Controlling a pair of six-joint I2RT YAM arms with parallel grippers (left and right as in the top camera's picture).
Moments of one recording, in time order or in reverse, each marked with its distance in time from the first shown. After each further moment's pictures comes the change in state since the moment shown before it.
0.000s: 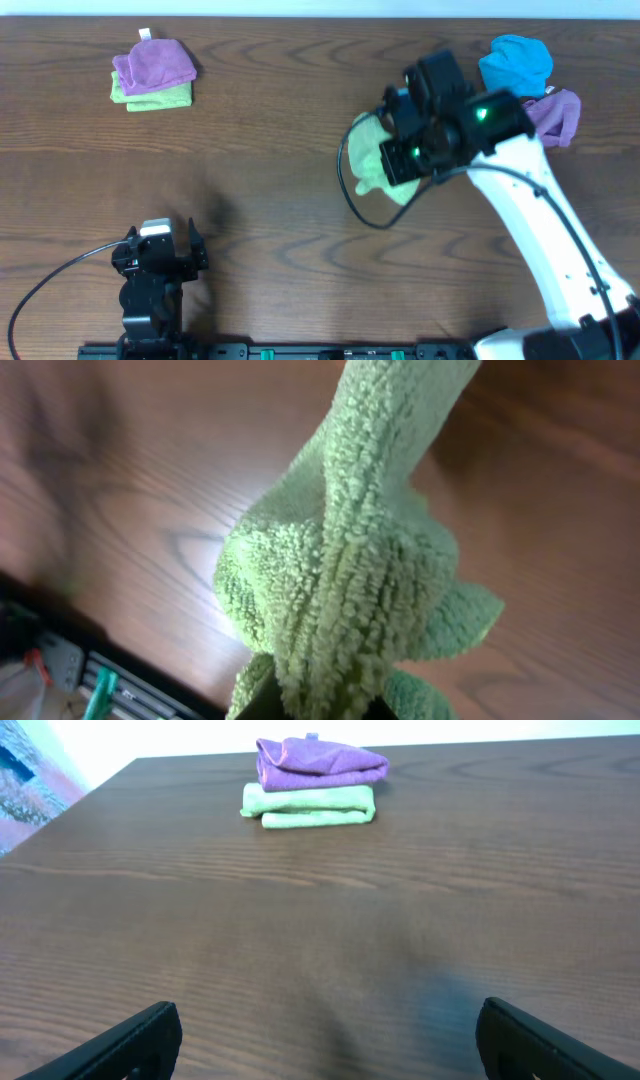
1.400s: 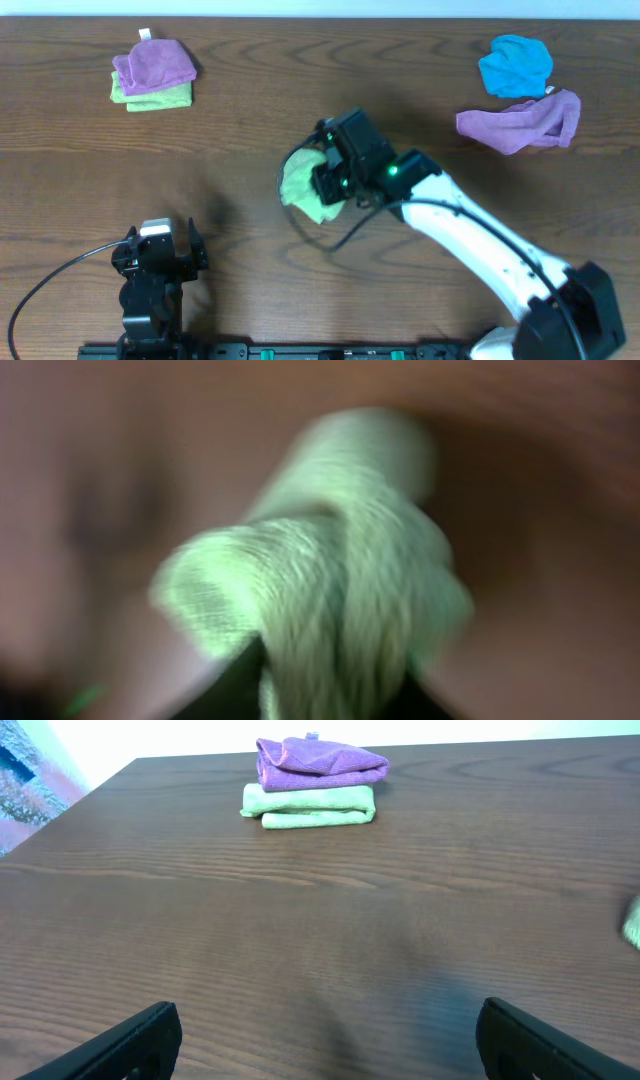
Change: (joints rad) left arm 0.000 0.000 0.000 0.000 0.000 0.000; right arm 0.214 0.069 -0.307 0.644 0.088 0.269
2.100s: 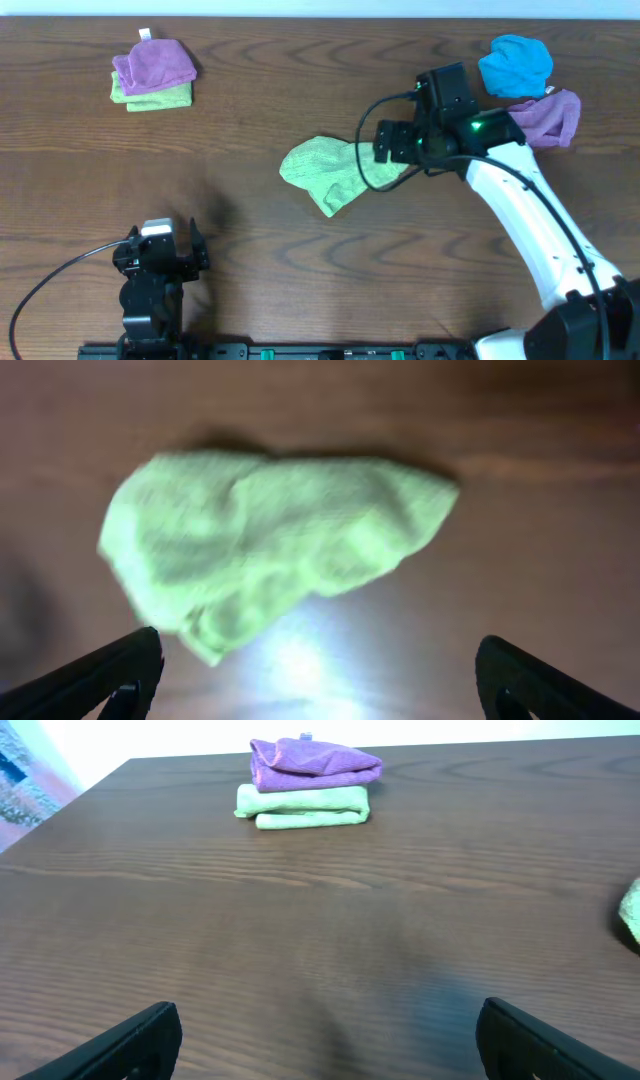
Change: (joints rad) left arm 0.000 0.000 0.000 0.002 0.024 0.000; right arm -0.291 -0.049 0.113 -0.289 0.005 0.048
